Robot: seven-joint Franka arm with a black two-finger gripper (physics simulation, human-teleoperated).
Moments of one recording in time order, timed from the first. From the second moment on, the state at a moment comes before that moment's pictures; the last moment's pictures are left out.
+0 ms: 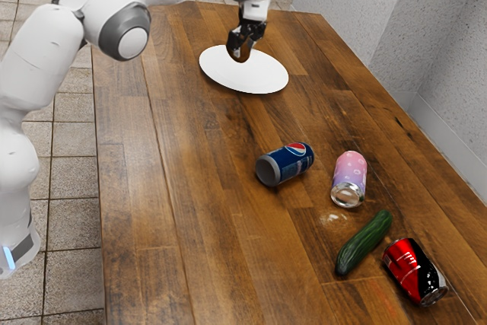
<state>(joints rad) 0.44 0.53 0.15 -1.17 -0.01 1.85 1.58</state>
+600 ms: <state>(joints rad) 0.44 0.63 0.15 -1.17 0.03 2.11 1.69</state>
